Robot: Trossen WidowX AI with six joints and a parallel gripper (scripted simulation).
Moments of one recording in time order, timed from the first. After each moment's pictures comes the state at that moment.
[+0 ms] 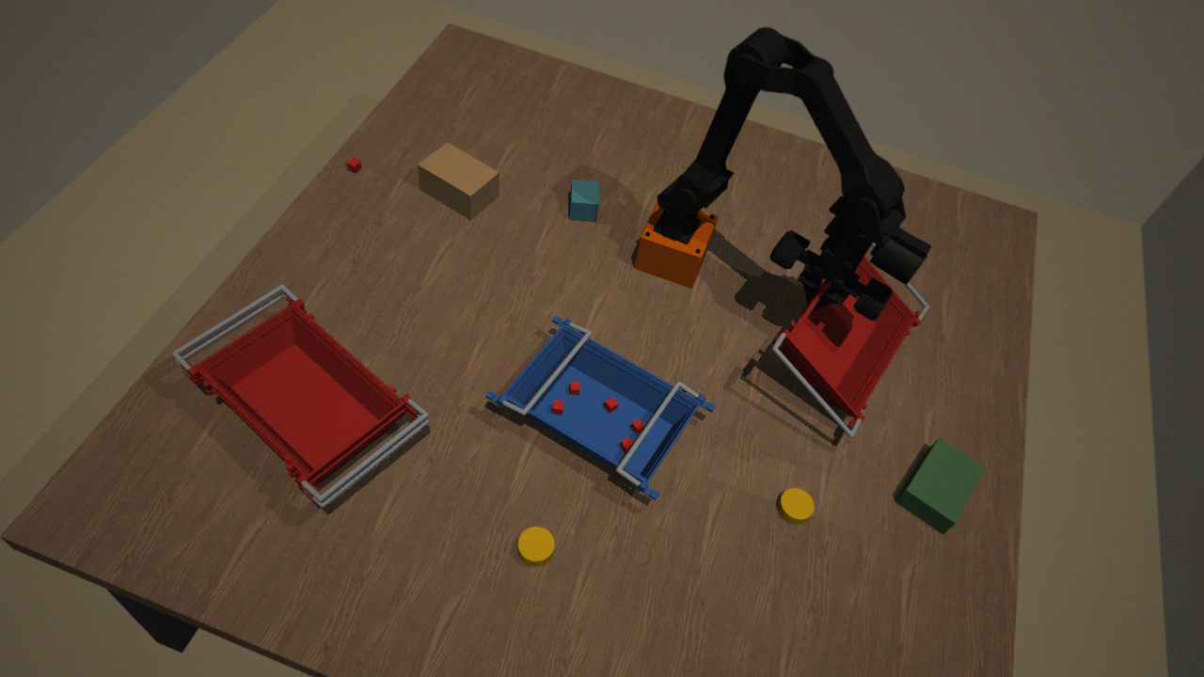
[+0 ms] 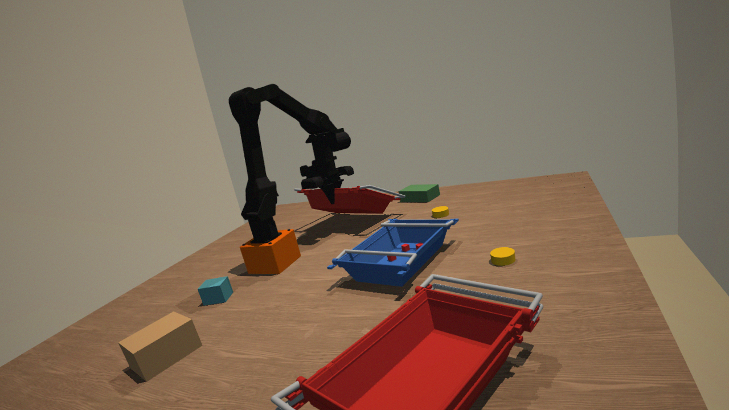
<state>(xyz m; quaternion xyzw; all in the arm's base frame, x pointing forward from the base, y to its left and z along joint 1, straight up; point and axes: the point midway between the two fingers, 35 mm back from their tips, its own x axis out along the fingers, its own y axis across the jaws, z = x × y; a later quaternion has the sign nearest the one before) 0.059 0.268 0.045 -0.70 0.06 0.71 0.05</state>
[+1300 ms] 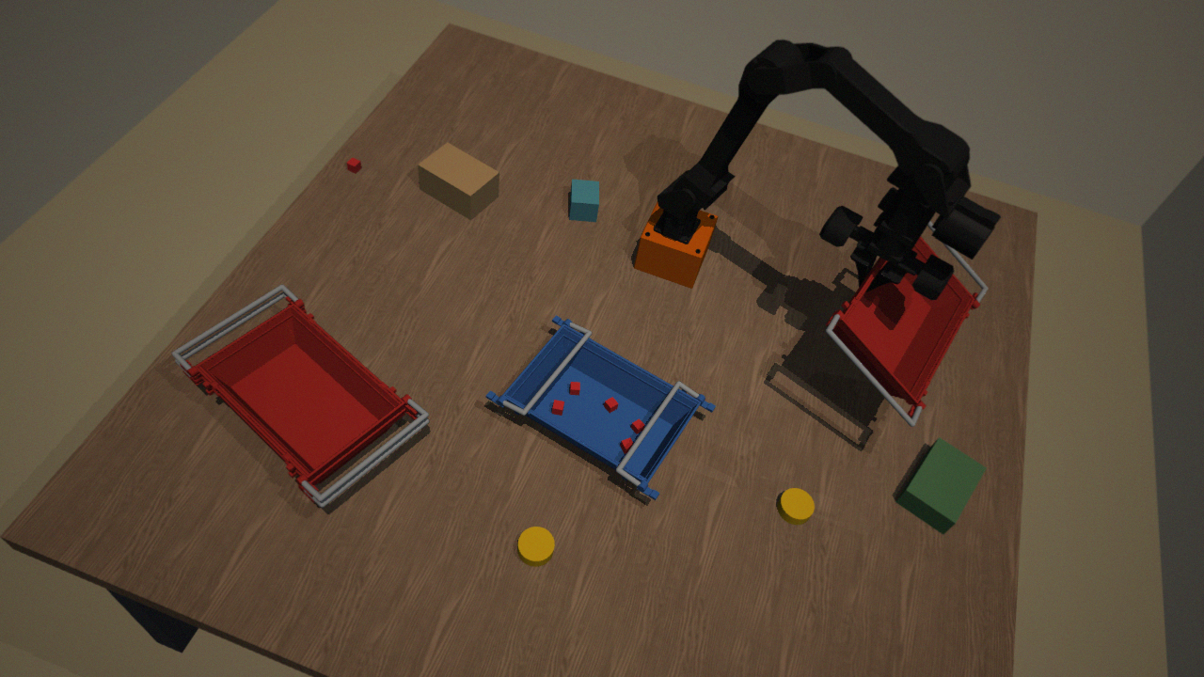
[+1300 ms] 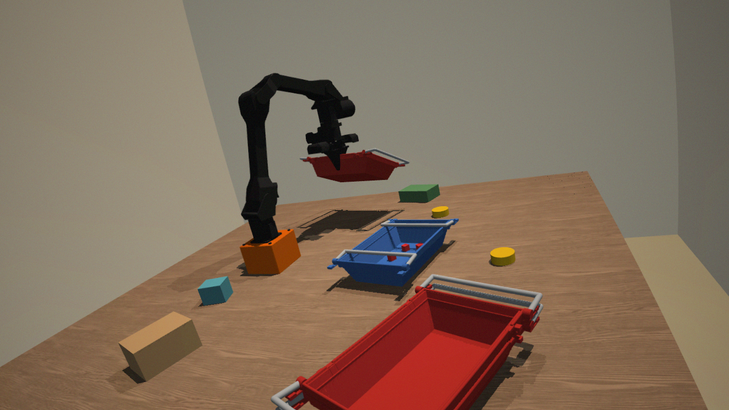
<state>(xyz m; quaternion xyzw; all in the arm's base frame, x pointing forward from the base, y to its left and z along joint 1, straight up) 0.071 0.321 0.141 -0.70 0.06 0.71 0.06</state>
